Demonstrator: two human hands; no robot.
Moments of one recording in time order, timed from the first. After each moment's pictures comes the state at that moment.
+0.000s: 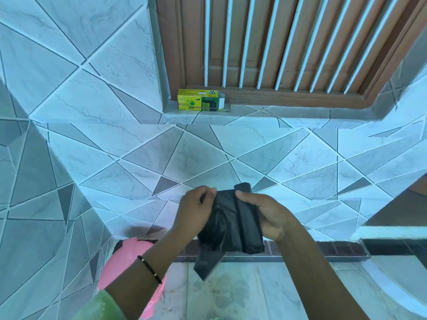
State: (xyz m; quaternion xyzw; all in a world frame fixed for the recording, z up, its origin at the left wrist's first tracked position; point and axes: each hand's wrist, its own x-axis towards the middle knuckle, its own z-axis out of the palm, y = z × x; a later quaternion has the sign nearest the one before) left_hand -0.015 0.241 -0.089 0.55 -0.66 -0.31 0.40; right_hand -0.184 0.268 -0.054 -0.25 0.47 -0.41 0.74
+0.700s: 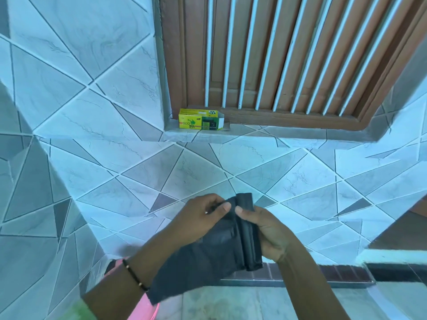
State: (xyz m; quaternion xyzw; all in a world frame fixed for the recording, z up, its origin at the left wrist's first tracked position) left_hand -0.009 0.230 -0.053 0.44 -0.76 -0.37 0.31; right_hand -0.189 0.266 -0.050 -0.35 0.39 -0.43 0.73
